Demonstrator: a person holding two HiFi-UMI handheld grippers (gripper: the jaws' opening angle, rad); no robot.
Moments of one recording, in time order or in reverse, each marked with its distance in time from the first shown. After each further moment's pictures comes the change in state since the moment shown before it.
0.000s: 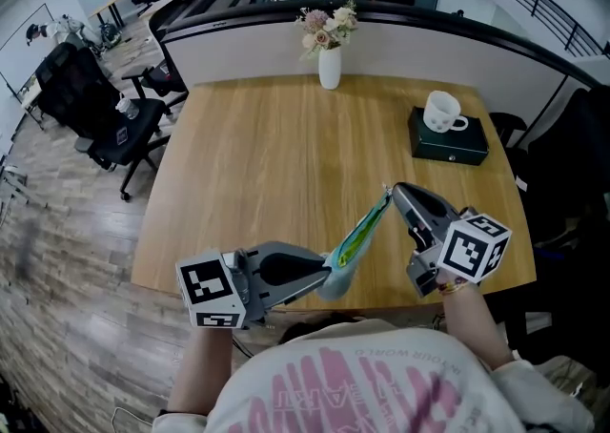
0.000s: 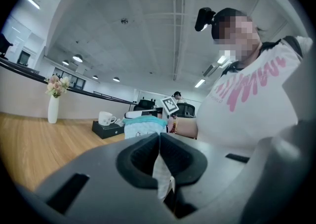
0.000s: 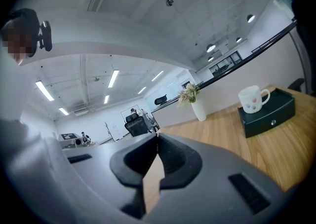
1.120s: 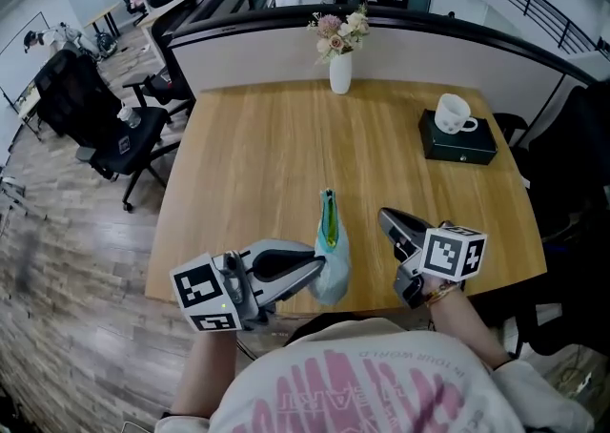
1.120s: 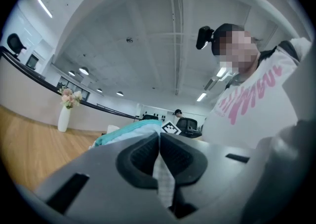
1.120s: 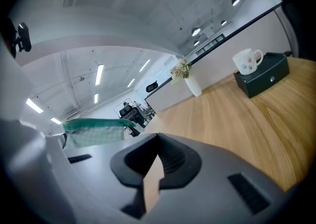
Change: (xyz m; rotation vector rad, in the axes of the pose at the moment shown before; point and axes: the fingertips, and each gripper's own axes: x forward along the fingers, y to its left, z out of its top) left arm -0.068 0.023 0.017 -0.013 -0.197 0.050; right arm 0.050 0.017 -0.085 0.176 0.140 -0.082
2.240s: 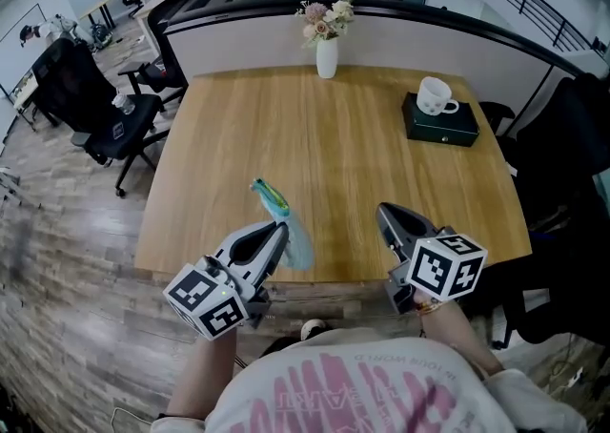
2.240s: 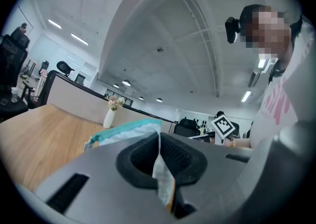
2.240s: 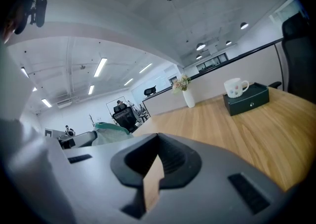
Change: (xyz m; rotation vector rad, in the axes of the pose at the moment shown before) left arm -0.032 -0.001 -0.026 -0.065 -0.056 0.518; right arm -0.080 0.036 -0.014 -0.162 -0.067 -0.129
